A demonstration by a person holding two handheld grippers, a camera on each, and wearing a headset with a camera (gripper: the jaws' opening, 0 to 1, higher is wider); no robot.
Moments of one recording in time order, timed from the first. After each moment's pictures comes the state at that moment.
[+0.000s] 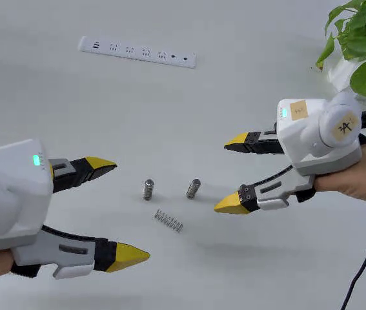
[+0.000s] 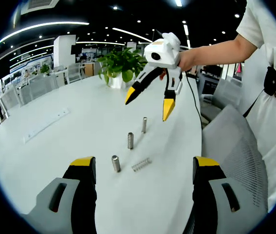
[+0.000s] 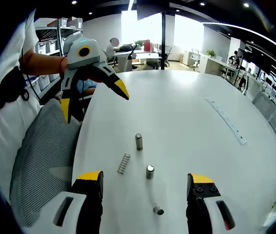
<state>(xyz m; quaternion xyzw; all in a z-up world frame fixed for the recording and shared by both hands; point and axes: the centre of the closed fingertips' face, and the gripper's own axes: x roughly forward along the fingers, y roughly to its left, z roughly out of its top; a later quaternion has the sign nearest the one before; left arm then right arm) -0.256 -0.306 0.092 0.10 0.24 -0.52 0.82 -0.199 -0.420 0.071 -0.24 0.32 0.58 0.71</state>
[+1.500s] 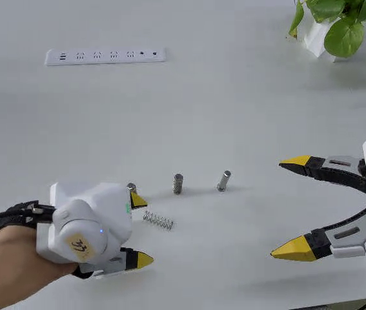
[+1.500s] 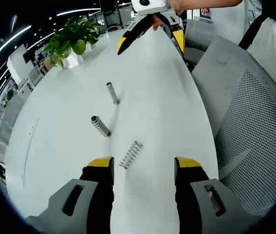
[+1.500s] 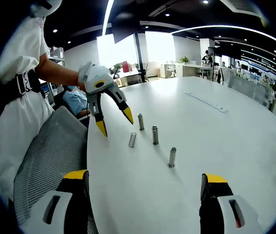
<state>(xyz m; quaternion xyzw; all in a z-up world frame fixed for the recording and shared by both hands) -0.258 -0.353 0.002 0.33 0.29 -0.59 0.68 -0.260 -0.511 0.056 -0.12 0.30 0.54 0.78</state>
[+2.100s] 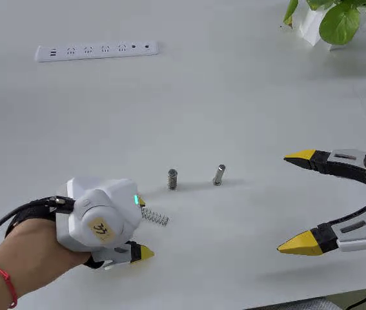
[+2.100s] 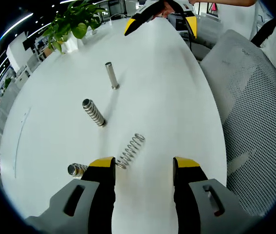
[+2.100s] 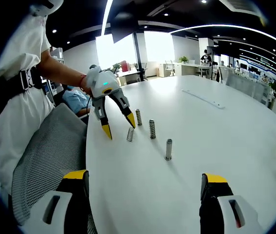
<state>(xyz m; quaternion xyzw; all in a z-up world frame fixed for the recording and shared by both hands) -0.253 -0.354 -0.031 0.33 0.34 -0.57 0.67 -0.262 -0.527 0.048 -0.12 0.30 0.53 0.78</state>
